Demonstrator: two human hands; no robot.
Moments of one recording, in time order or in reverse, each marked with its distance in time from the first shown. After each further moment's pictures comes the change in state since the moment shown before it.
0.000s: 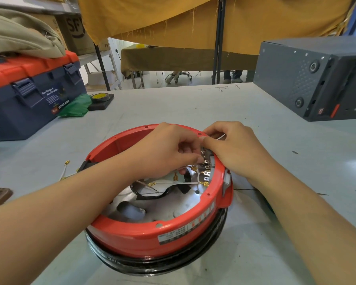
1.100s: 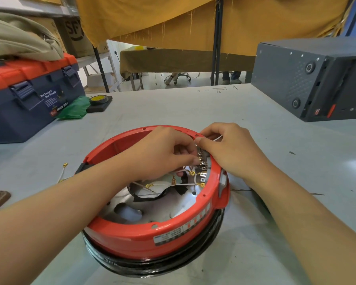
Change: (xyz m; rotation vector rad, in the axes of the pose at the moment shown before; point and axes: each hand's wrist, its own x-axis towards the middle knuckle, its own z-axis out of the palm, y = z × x) left_hand -0.001 -0.002 0.001 -0.021 -0.022 -0.026; right_hand -0.001 0.001 0.000 -0.023 0.009 -0.012
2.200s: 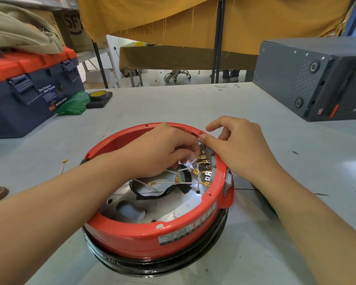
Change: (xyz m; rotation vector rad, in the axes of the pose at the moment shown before) left_hand 0.004 -0.017 -0.005 0.199 -0.034 0.186; right_hand -0.004 -0.001 -0.002 -0.161 0.113 -0.063
